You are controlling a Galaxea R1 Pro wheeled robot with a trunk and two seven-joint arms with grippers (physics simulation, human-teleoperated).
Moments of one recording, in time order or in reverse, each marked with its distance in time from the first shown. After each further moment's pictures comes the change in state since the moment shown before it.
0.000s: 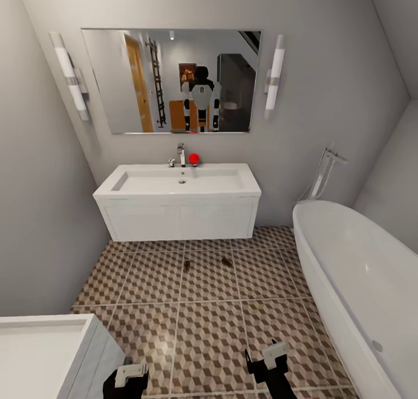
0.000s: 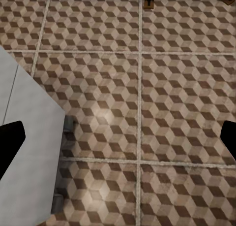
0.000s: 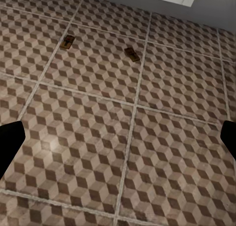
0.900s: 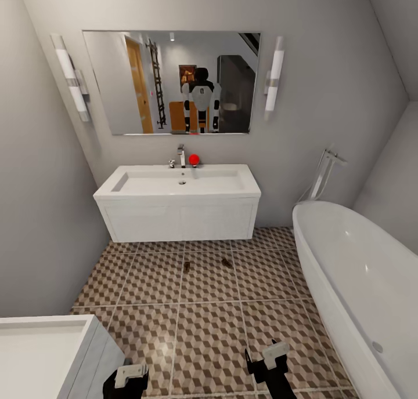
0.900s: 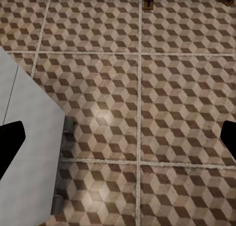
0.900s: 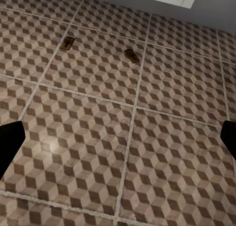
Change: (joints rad) left arm 0.002 0.000 0.000 0.000 0.000 0.000 -0.001; right arm 0.000 0.000 0.000 0.000 0.000 0.000 0.001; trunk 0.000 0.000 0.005
